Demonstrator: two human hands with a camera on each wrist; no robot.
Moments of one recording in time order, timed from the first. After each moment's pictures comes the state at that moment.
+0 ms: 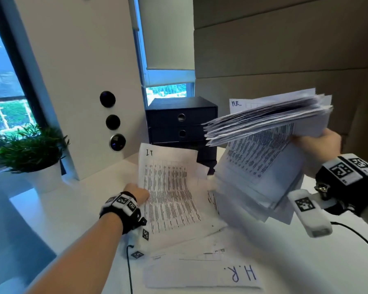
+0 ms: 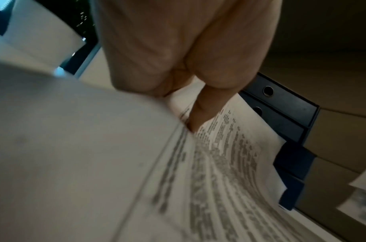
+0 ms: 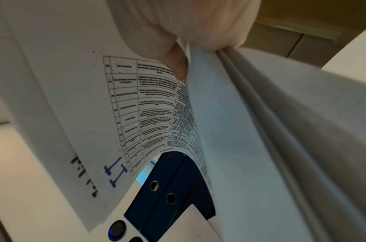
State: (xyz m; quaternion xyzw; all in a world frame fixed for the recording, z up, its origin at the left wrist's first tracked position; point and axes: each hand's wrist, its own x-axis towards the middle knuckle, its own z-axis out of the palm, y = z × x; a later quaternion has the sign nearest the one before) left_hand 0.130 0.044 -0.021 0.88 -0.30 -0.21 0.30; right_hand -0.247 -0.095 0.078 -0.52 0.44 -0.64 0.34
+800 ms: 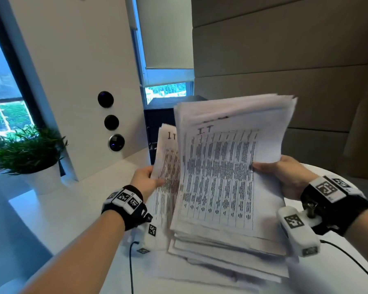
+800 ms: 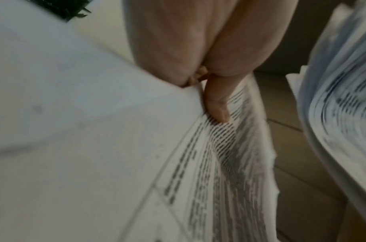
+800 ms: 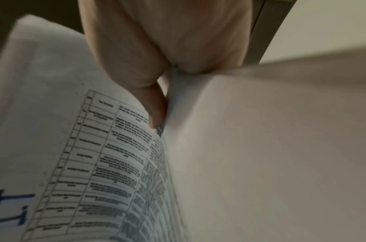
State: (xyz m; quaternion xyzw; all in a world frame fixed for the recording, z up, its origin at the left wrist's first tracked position) left_hand 0.096 0.039 0.000 0.71 -0.40 -0.23 0.53; right_hand -0.218 -0.079 0.037 -0.56 0.36 -0.41 0.62
